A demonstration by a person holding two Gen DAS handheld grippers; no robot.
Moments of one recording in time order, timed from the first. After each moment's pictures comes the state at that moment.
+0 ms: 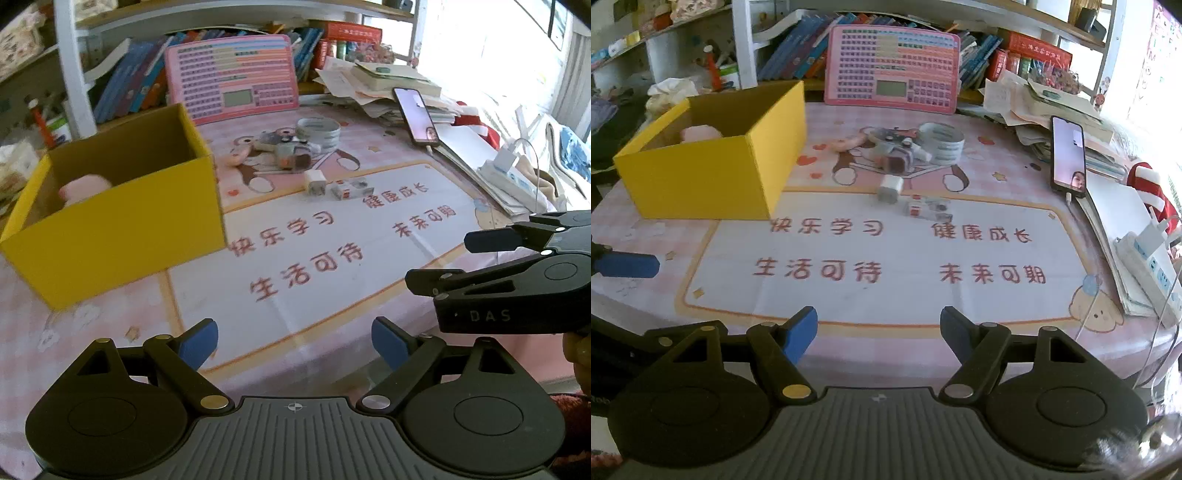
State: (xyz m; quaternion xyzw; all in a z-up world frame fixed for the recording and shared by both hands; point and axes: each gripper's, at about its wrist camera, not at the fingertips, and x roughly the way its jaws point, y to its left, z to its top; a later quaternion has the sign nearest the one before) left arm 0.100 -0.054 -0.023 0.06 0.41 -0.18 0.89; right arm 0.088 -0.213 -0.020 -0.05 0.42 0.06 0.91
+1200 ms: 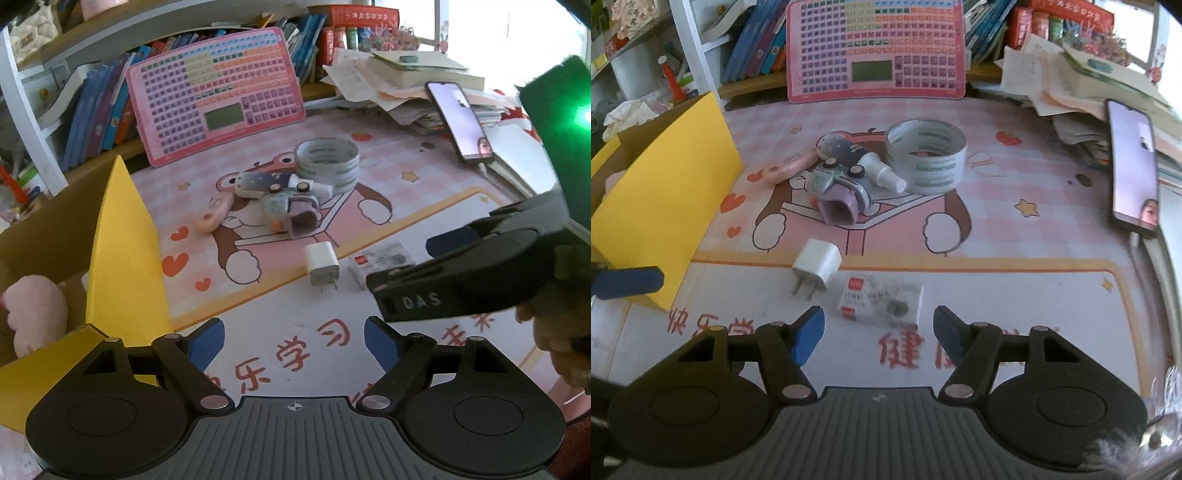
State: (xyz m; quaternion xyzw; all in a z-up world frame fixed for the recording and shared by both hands) left arm 0.239 -0.149 -0.050 0.11 0.41 -0.12 0.90; right arm 0.280 -0.276 -0.072 -0.01 0.45 0.12 0.88
